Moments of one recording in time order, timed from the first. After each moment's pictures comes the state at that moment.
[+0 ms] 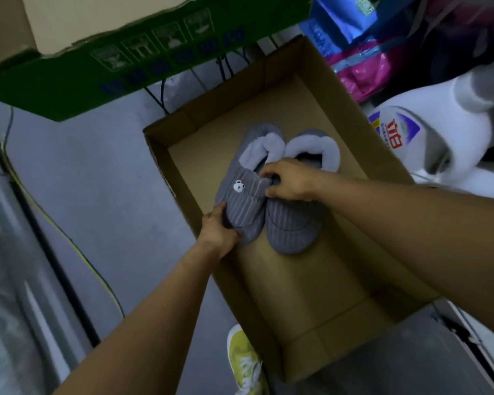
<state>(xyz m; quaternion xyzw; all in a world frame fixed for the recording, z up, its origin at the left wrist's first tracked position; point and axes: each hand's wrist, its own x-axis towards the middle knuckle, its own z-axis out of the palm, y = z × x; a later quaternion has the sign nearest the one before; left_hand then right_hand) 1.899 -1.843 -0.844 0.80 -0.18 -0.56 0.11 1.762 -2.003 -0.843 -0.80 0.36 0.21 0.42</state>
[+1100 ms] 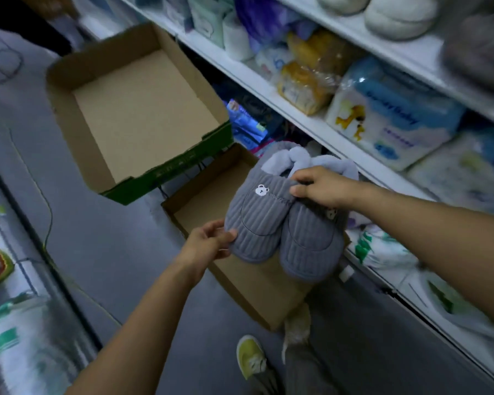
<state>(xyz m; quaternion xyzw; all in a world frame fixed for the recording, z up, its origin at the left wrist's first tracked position) 1.851 -1.790 -0.514 0.67 -0.26 -0.64 0.29 1.612 -1.918 -0.490 -0.71 0.54 0.00 0.45</state>
